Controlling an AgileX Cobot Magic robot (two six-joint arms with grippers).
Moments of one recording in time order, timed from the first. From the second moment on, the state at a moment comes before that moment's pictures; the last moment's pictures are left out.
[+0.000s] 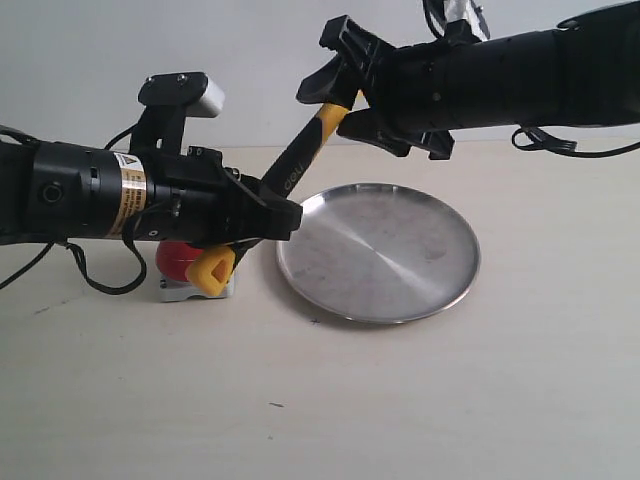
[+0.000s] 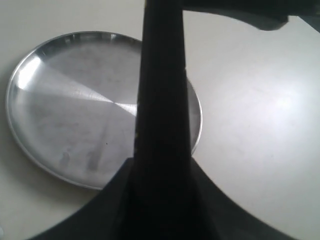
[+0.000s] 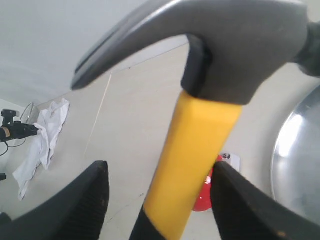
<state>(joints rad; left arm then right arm) -0.56 1.61 -0.88 1.42 -0.36 -1.57 0.39 1.68 -1.11 1.64 0.46 -0.87</state>
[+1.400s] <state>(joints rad) -0.56 1.57 -0.88 1.42 -0.29 -1.58 0.39 0.33 -0.15 1.10 0.16 -0.86</state>
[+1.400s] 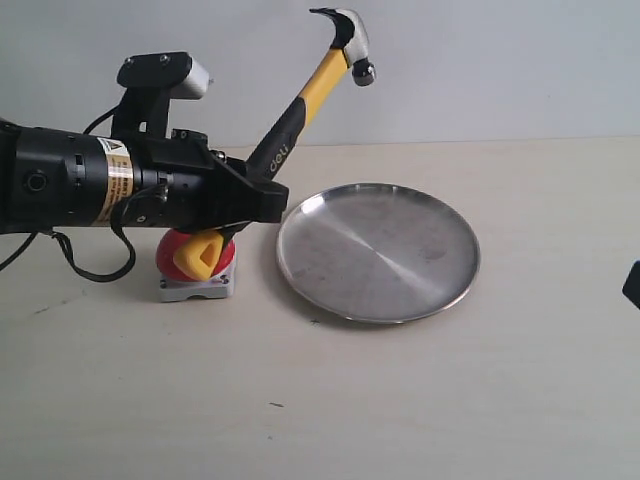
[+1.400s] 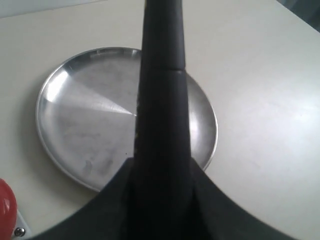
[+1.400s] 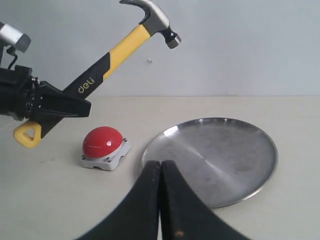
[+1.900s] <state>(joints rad) -0.56 1.49 -0.85 1.41 -0.10 -1.58 0.39 0.23 0.00 1.10 0.15 -0.90</state>
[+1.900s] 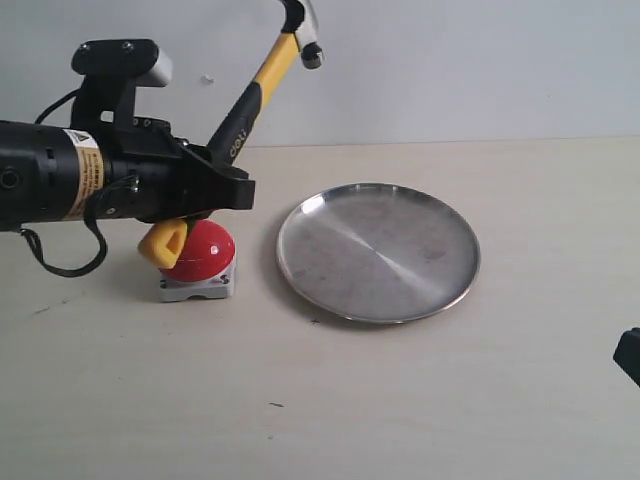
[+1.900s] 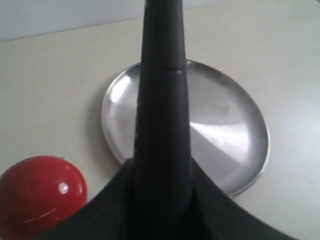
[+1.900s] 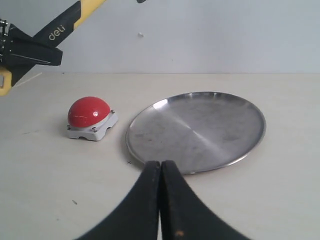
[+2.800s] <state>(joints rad) -0.56 1.07 -0.42 1.39 0.07 -1.63 0.39 0.23 0.00 1.10 0.04 -0.75</state>
